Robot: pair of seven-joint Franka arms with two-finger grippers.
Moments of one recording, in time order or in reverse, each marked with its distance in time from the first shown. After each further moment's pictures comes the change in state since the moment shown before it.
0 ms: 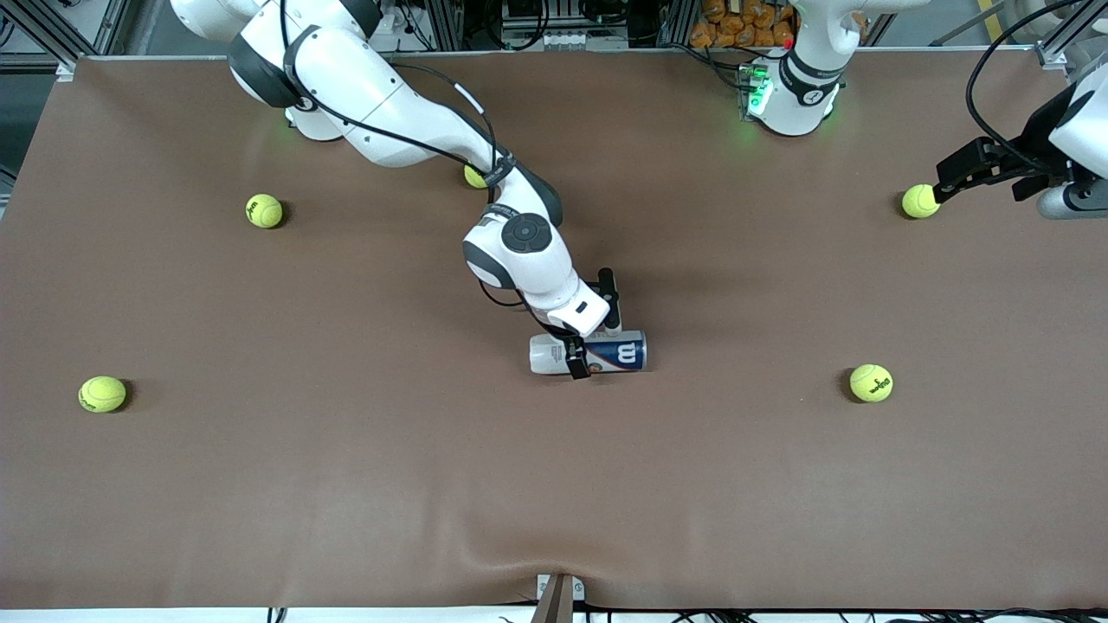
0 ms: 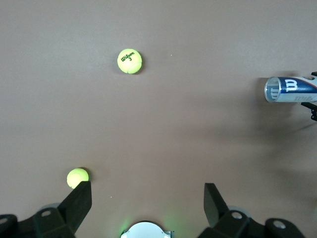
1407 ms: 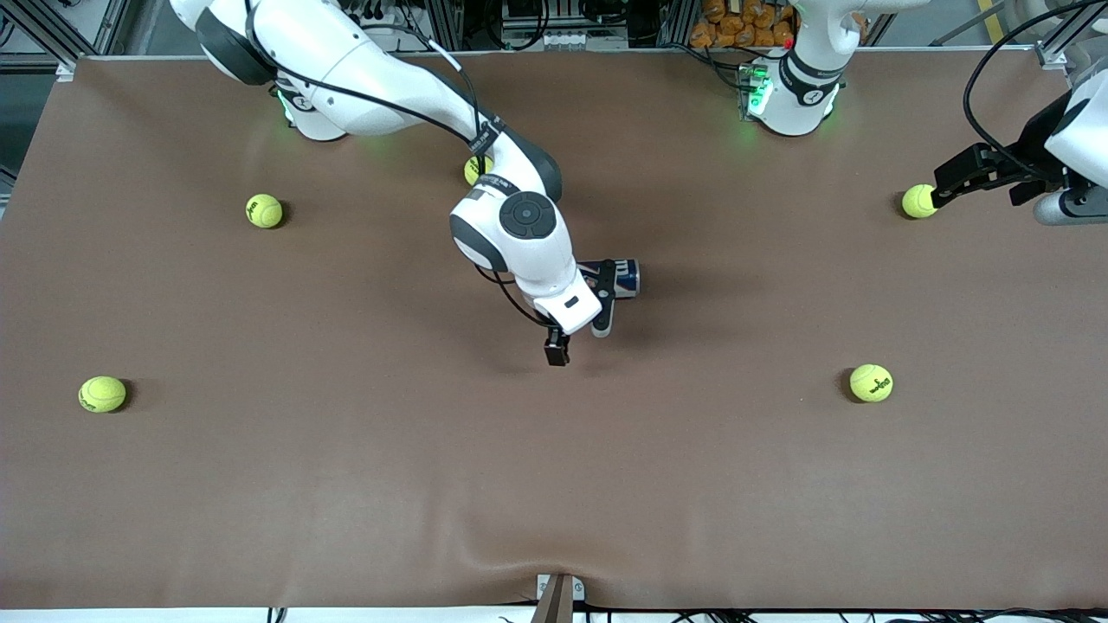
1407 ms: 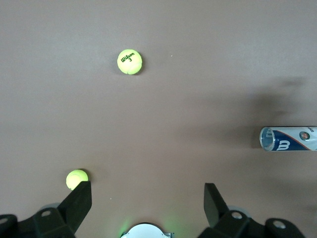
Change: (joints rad) left arm 0.003 0.004 -0.002 -0.020 0.000 0.020 0.000; right arm -0.079 -0.135 0.085 0.004 0.003 -0.301 0.277
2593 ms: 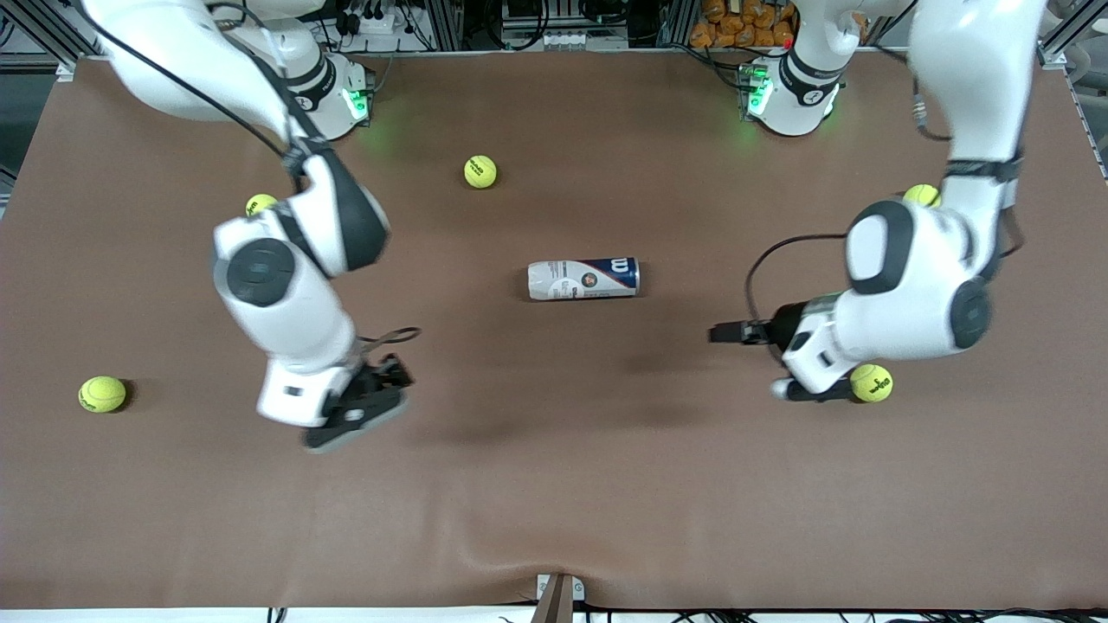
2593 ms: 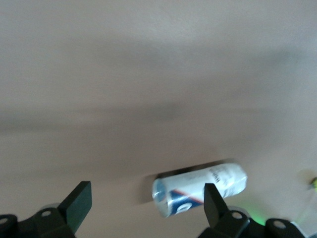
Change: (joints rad) left arm -0.119 0.523 -0.079 -0.086 -0.529 0.531 0.001; right arm -0.427 -0.240 -0.006 0.010 0.000 -0.242 0.421
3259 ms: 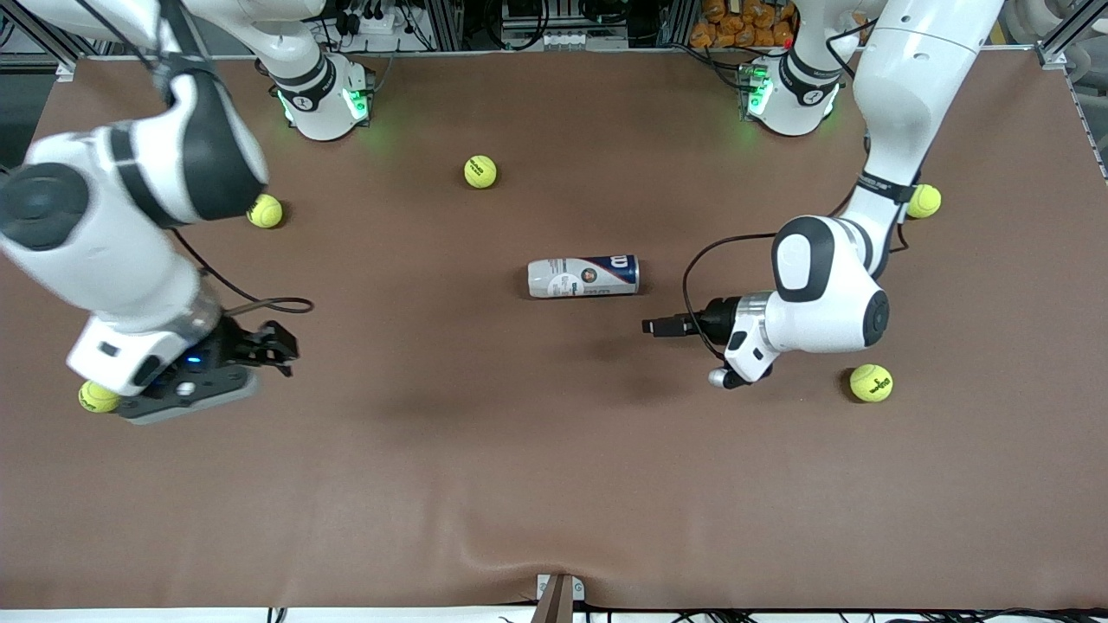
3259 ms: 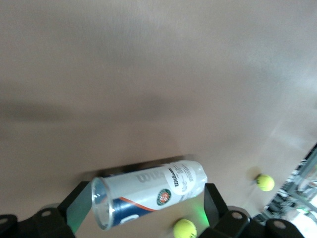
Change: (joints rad) left arm -0.005 0.014 -0.090 -0.185 -0.298 0.152 0.006; right arm -0.143 -0.171 0.001 -0.006 0.131 -0.236 0.016
